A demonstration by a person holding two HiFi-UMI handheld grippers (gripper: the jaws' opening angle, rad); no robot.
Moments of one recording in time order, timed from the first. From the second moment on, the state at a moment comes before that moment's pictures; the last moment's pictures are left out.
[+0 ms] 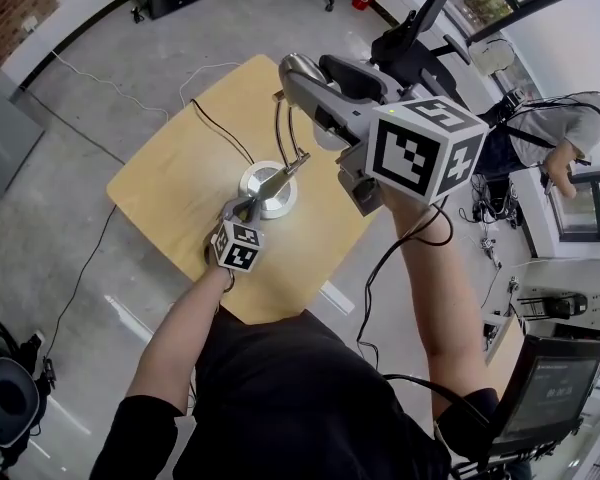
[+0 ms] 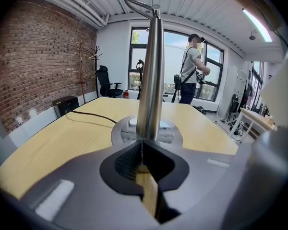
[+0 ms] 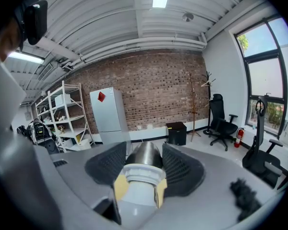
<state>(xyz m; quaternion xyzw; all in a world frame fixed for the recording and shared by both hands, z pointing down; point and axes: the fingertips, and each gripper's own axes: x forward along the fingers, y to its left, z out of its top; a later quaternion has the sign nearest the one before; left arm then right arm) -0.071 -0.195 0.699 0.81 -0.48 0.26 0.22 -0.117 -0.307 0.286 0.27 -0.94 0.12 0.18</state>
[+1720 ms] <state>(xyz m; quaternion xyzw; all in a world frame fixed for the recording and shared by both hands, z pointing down) -0.075 -0.171 0.657 0.80 -0.46 0.27 0.26 -0.012 -0.258 0.283 0.30 -0.94 0.18 0.02</state>
